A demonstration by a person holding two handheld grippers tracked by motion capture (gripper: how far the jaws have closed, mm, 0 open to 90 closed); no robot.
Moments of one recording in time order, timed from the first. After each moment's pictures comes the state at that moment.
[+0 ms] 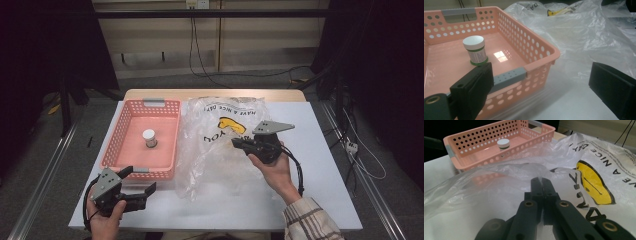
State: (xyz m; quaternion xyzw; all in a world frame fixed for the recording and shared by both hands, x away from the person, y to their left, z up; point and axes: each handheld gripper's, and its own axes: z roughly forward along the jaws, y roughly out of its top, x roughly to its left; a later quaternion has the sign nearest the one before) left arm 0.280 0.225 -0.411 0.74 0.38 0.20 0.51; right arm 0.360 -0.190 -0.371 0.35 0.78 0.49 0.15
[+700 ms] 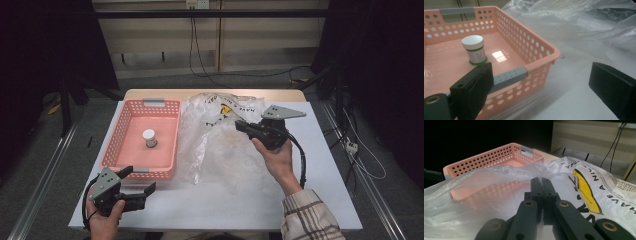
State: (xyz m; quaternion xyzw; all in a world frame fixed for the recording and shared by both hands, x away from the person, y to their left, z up) left arm 0.281 0.227 -0.411 0.75 0.38 0.19 0.51; right arm 0.375 -0.201 -0.342 0.37 0.74 0.54 0.18
